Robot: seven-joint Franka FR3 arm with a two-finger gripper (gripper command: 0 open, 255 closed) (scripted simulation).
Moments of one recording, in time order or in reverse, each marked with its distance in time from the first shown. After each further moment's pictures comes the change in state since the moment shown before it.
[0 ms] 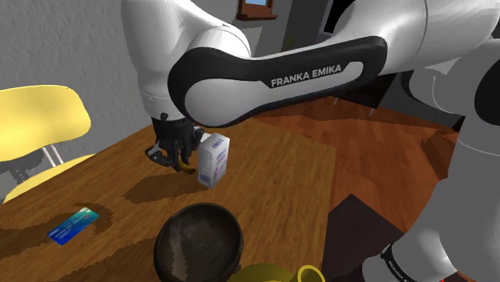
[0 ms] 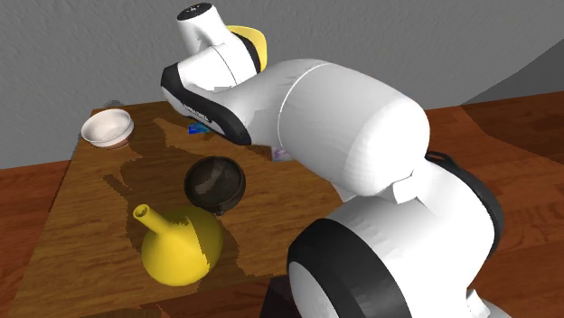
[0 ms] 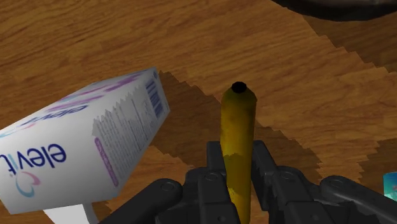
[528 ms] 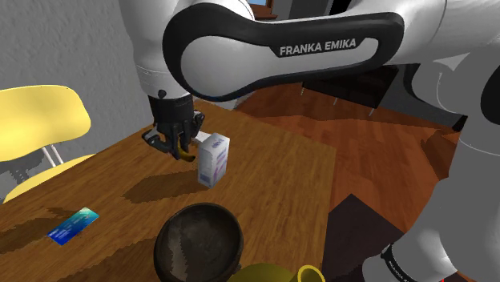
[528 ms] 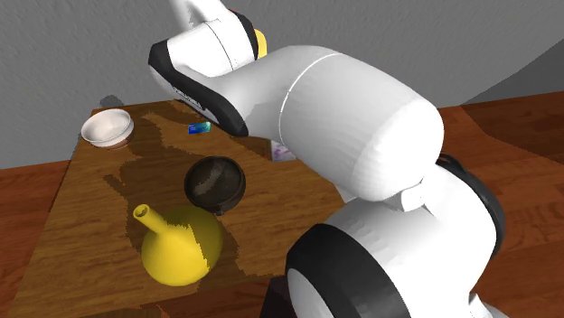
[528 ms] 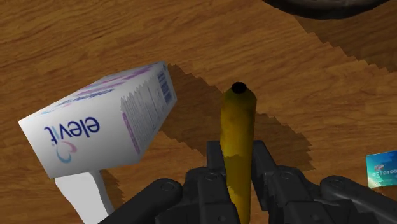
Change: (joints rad) arm 0.007 -0.012 0.006 0.086 0.012 -0.093 -0.021
